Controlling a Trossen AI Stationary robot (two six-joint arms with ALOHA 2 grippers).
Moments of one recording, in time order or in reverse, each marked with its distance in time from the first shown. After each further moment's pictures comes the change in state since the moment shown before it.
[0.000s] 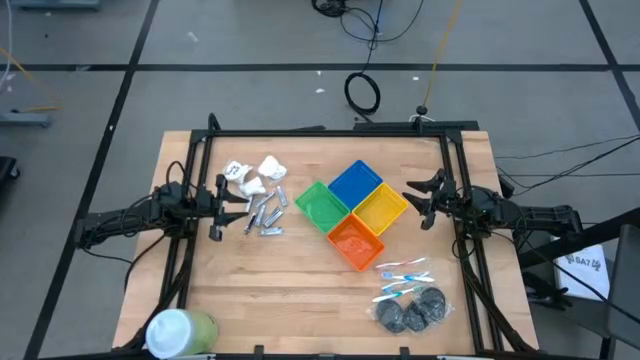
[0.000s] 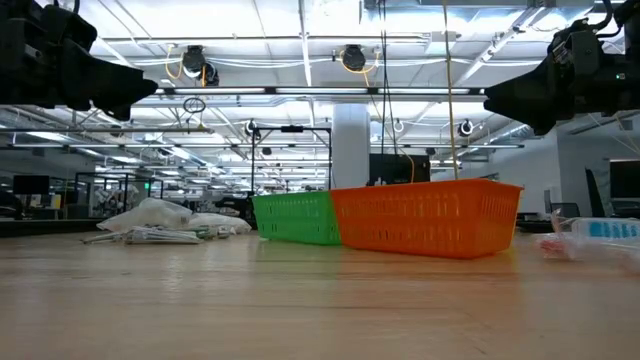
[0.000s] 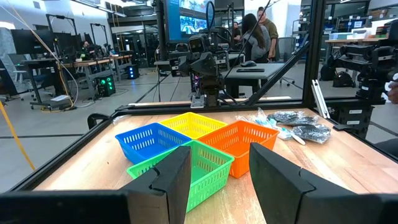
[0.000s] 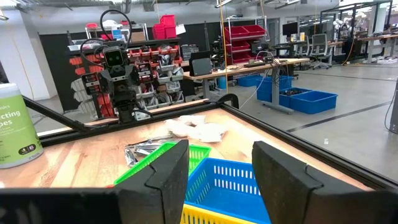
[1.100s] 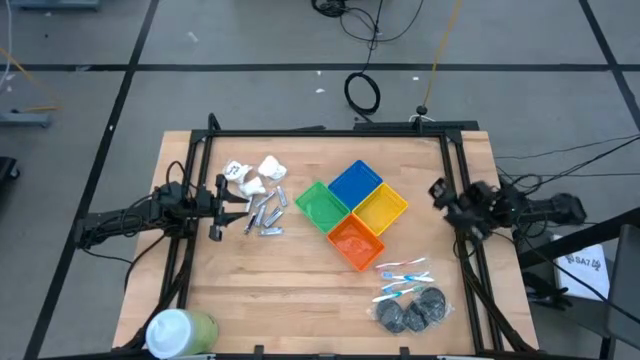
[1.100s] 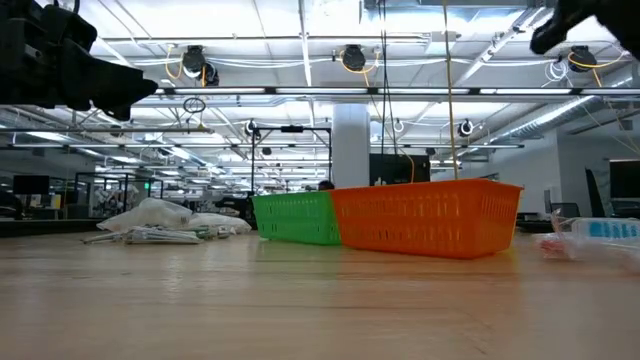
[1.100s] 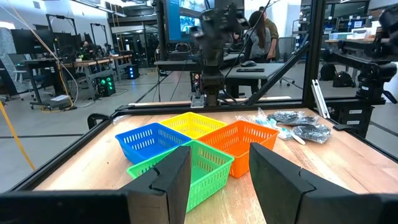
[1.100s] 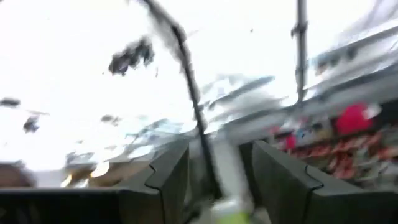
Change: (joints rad) left arm 0.000 0.000 0.000 0.000 0.000 0.000; right arm 0.159 0.127 0.007 0.701 -0.473 0.300
